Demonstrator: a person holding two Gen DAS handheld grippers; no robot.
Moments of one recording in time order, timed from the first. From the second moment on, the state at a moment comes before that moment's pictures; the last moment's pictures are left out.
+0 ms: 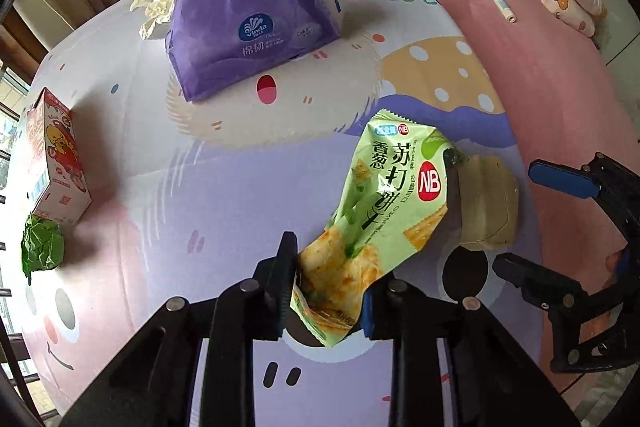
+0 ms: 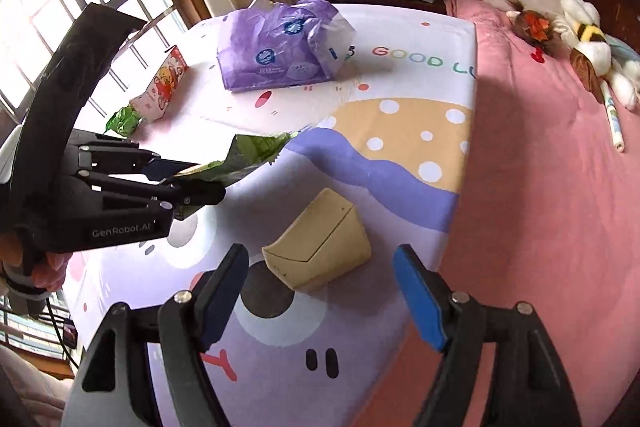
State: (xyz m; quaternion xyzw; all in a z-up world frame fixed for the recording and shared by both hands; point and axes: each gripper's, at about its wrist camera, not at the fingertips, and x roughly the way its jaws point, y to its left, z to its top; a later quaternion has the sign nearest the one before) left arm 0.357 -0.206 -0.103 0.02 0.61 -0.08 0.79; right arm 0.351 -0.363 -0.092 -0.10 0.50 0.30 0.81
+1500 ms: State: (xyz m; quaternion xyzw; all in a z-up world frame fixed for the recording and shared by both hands) left arm 0.049 0.027 -0.051 -0.03 0.58 -0.10 0.80; right arm 0.060 -0.155 -0.065 0.00 0.51 0.27 0.82
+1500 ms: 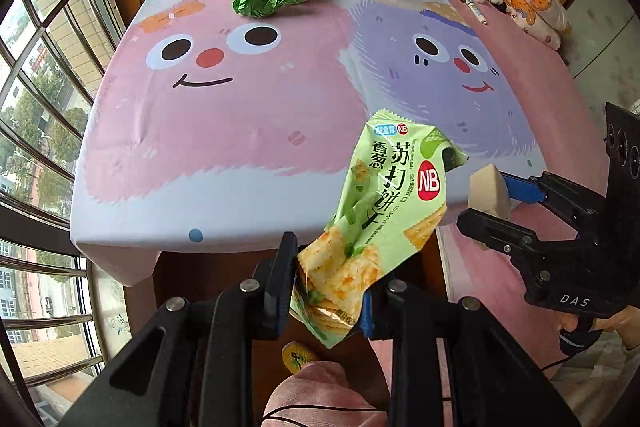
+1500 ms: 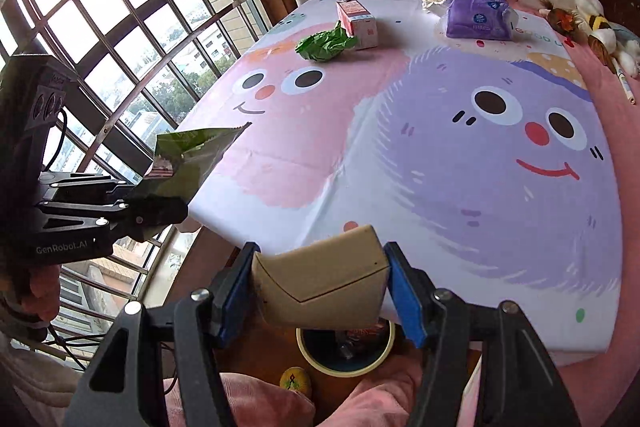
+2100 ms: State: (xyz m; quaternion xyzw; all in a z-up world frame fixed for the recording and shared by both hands) left arm -0.023 0.000 -0.288 -0.02 0.71 -0.10 0.69; right arm -0.021 -0.137 -0.316 0.00 0.65 0.17 0.74
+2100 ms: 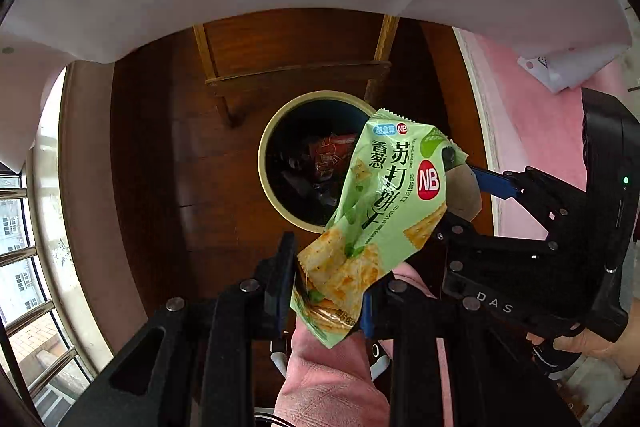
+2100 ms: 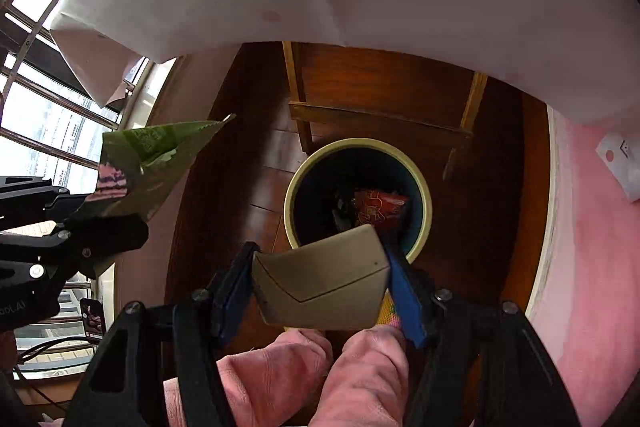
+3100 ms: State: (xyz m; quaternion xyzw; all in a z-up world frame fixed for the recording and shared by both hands) left arm 0.005 0.022 -0.388 -0.03 0.66 0.00 0.75; right arm 0.016 -0.147 -0.420 0.03 0.64 0.14 0.75
